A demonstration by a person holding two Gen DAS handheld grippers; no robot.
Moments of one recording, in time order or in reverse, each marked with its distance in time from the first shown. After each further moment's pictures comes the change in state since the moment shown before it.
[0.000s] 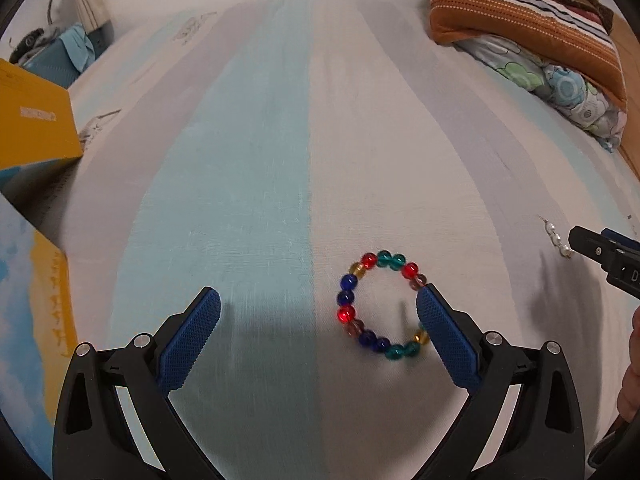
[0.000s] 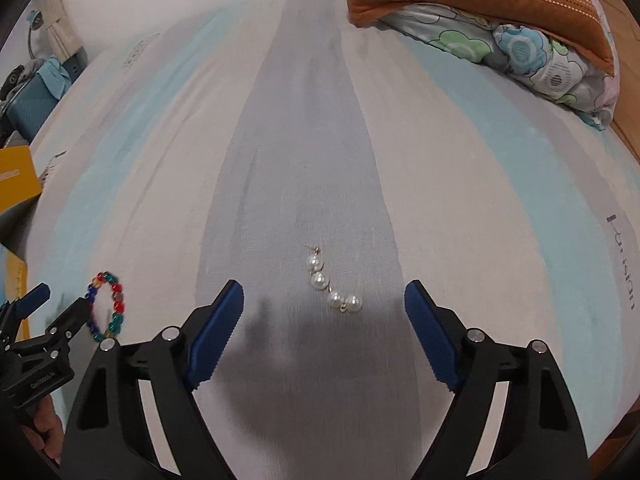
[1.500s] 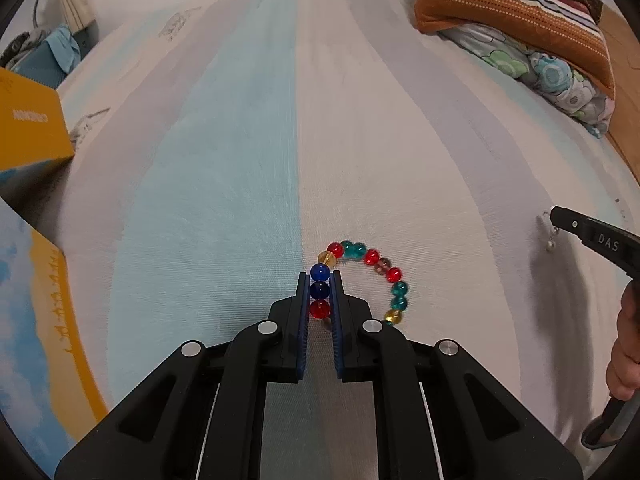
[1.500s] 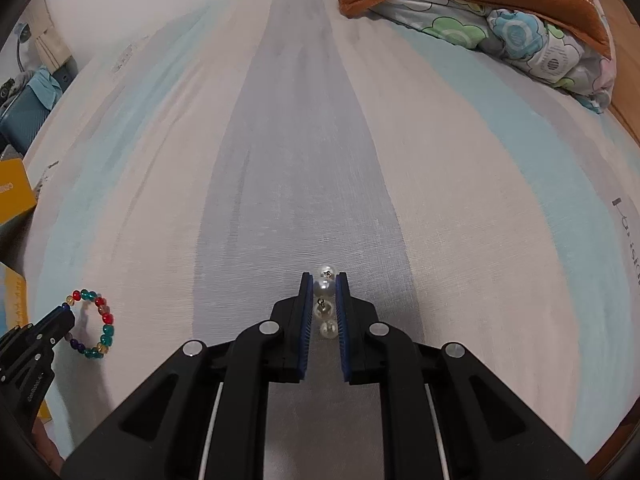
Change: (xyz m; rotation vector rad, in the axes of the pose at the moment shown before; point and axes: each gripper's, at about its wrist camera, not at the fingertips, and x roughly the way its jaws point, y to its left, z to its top) left arm -0.018 -0.001 -0.007 0.039 0.025 -0.042; right arm 0.007 0.002 -0.005 0.054 0.017 0.009
